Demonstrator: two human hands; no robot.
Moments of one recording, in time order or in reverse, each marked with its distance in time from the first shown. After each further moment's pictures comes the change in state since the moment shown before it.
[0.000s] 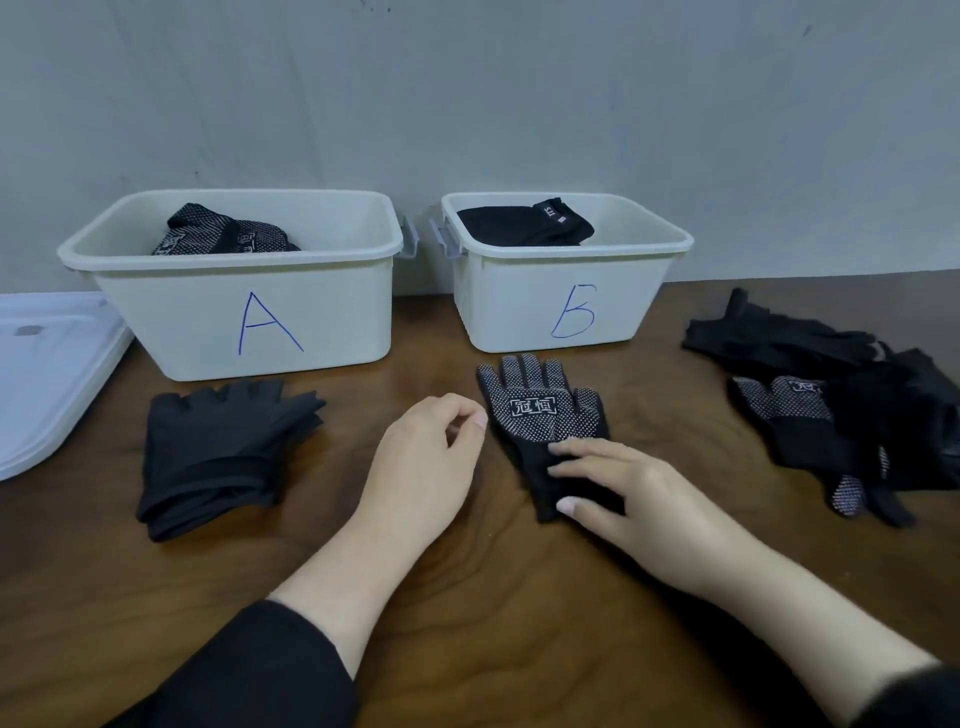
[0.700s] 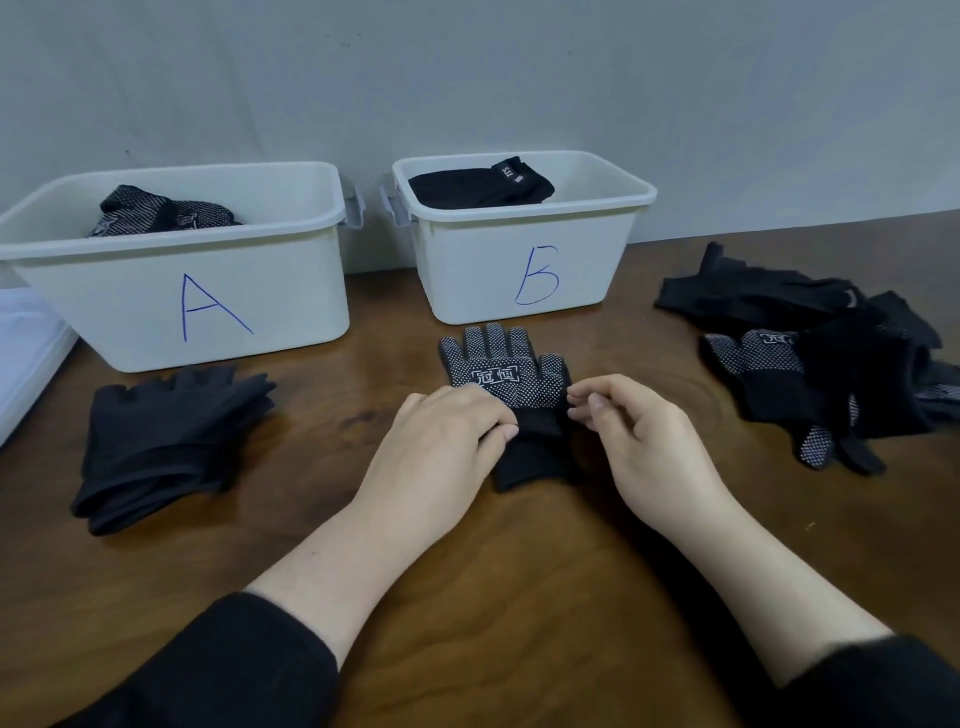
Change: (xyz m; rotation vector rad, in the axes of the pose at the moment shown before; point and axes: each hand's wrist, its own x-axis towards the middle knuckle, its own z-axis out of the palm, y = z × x) left_hand -0.008 0.018 0.031 0.312 -0.140 0.444; right_hand -0.006 0.015 0.004 0.396 0.447 0.294
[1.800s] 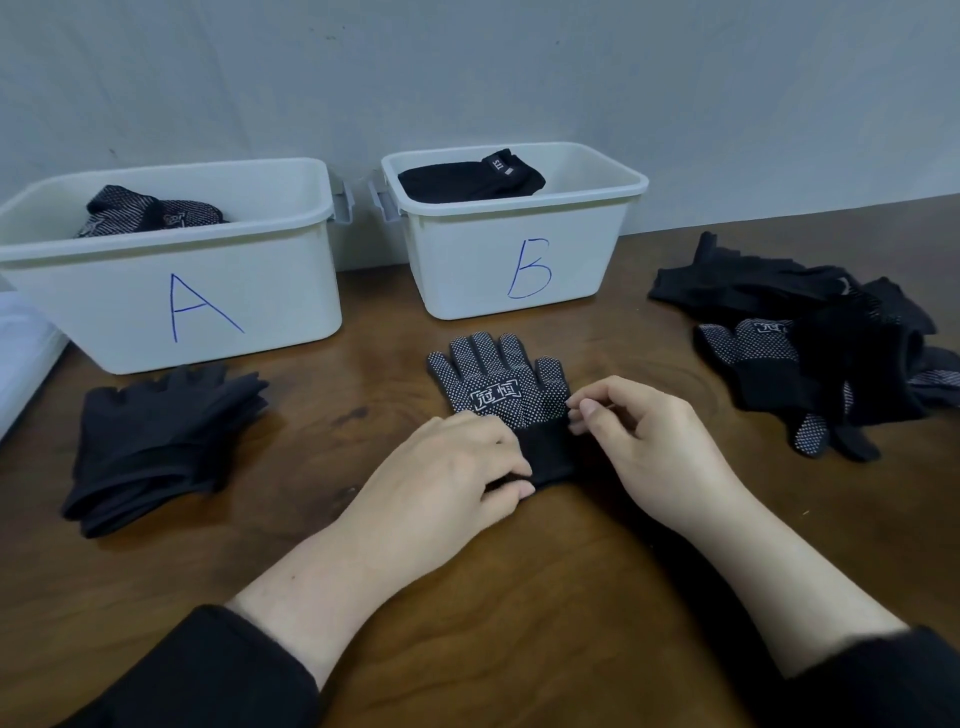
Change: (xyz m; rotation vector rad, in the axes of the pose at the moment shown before) left_hand -0.016 0.006 -0.002 -0.015 -0.157 0.218; right_hand -0.004 -0.001 -0.014 -0.075 -0.078 -0.015
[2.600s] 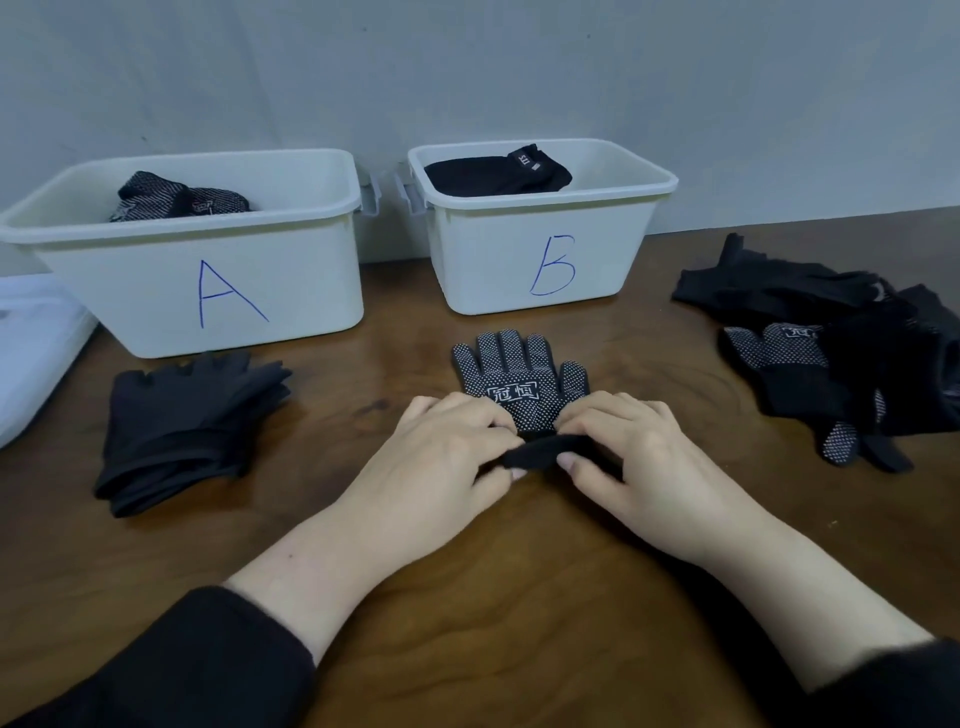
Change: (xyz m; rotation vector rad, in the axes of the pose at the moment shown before) left_hand -0.007 -0.014 -0.011 0.045 -0.019 -0.079; right_hand -0.002 0.002 0.010 -0.354 -0.230 -0.382
